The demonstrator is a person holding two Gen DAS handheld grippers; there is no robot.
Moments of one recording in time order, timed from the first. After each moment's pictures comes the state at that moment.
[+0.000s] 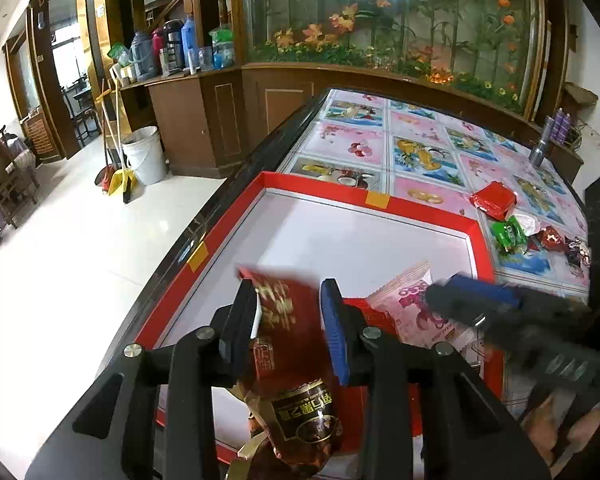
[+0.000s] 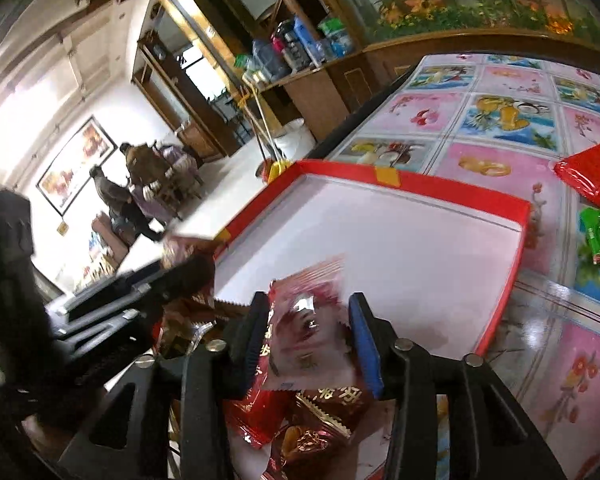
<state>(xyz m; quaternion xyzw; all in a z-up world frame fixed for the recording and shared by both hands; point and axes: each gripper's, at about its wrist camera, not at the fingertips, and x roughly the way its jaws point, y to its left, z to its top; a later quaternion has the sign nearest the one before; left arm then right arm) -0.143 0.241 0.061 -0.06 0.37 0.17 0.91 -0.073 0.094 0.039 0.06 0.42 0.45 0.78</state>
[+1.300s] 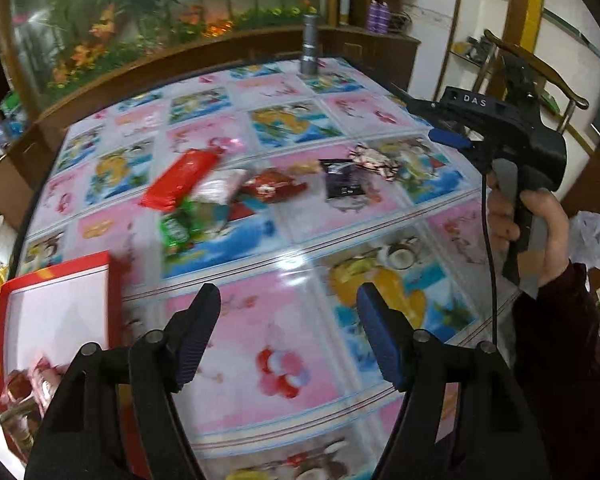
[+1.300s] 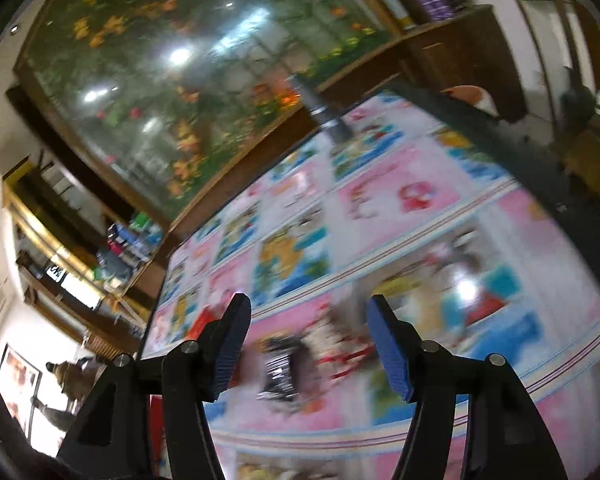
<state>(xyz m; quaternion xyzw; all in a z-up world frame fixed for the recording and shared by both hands) -0.069 -0.047 0.090 0.07 0.45 -0.13 0.88 0.052 -0.334 0.054 0.30 0.34 0.12 0.88</state>
